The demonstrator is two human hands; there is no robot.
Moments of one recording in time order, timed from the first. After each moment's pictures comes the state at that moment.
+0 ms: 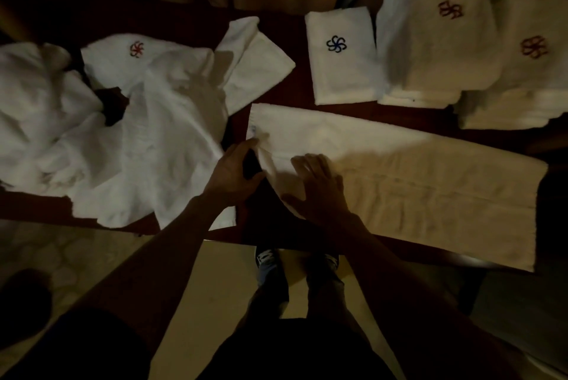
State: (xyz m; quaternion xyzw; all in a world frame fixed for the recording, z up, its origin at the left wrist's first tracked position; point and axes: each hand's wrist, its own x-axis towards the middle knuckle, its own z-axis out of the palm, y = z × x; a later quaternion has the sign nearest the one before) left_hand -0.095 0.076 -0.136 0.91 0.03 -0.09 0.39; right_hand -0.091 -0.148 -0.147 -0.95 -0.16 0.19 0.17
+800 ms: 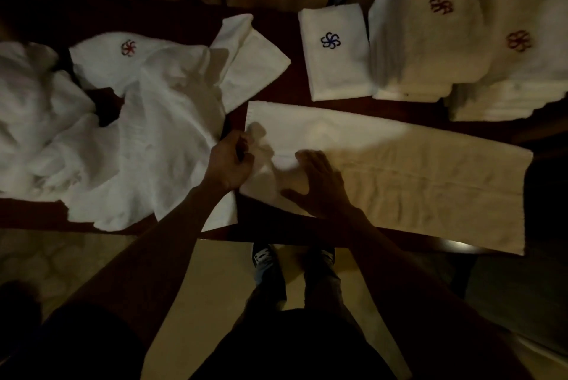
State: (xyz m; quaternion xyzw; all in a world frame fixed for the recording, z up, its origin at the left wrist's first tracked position) left_hand -0.075 0.078 -0.120 0.89 0.13 -0.09 0.42; right_hand -0.095 -0.146 -0.141 -0.95 -0.13 0.17 0.22
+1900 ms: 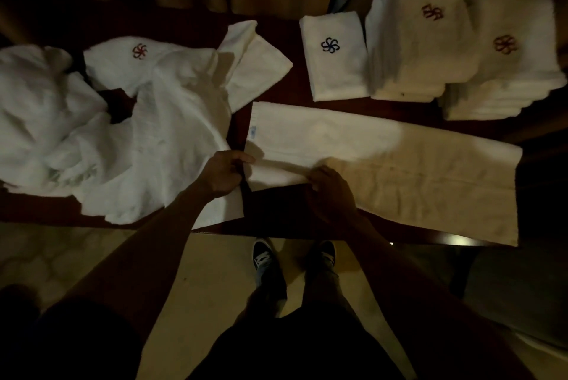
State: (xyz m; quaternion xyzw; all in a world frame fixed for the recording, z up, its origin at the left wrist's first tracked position) left_hand -0.100 0.116 -0.136 0.83 0.11 -0.23 0.49; right_hand -0.122 -0.154 -0.132 -0.96 -0.13 0.12 0.23
